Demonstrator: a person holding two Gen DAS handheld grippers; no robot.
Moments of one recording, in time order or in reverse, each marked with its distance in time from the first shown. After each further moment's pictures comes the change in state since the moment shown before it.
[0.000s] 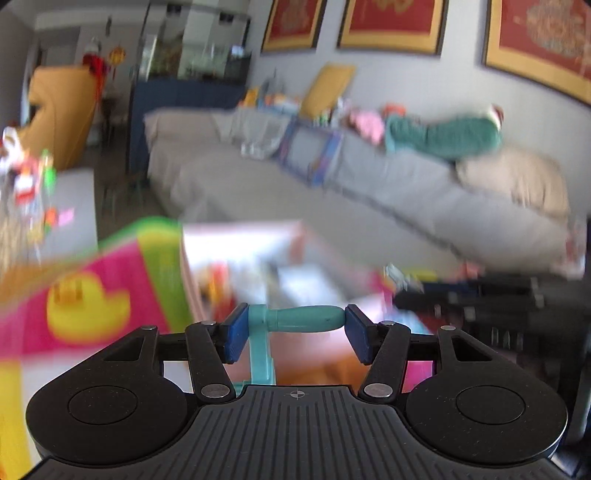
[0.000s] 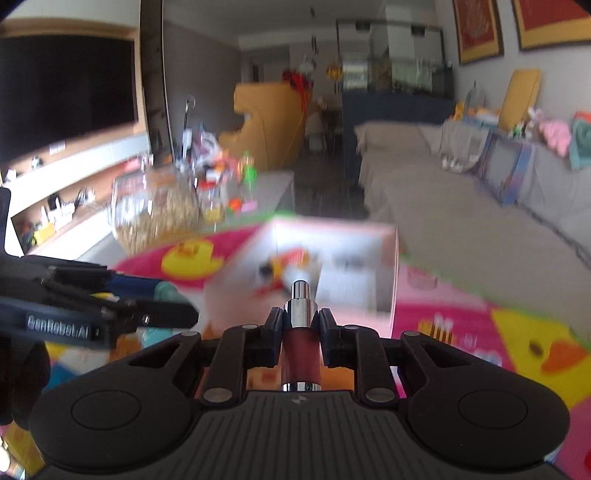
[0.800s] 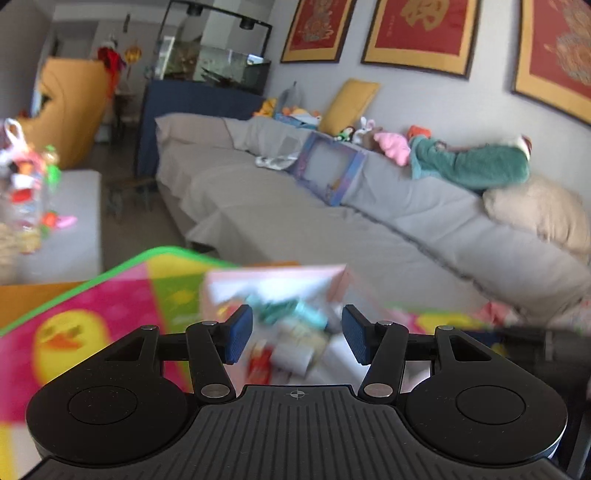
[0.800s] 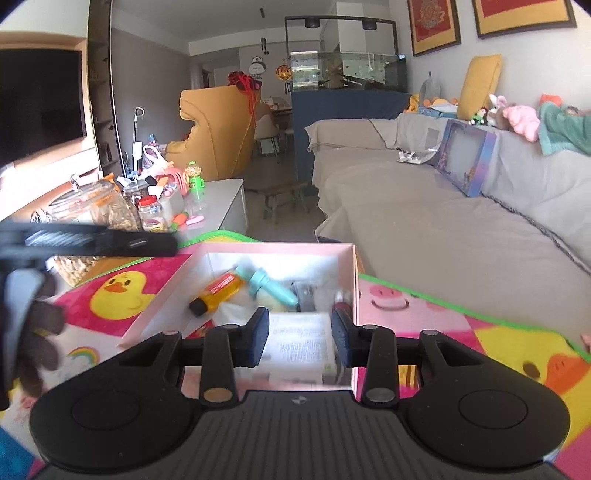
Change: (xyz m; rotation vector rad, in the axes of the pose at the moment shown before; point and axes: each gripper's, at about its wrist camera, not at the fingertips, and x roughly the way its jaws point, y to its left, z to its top) left arm 0.038 0.047 0.006 -0.056 -0.011 0.038; right arm 0.059 -0.030 0.000 0.108 0.058 -0.135
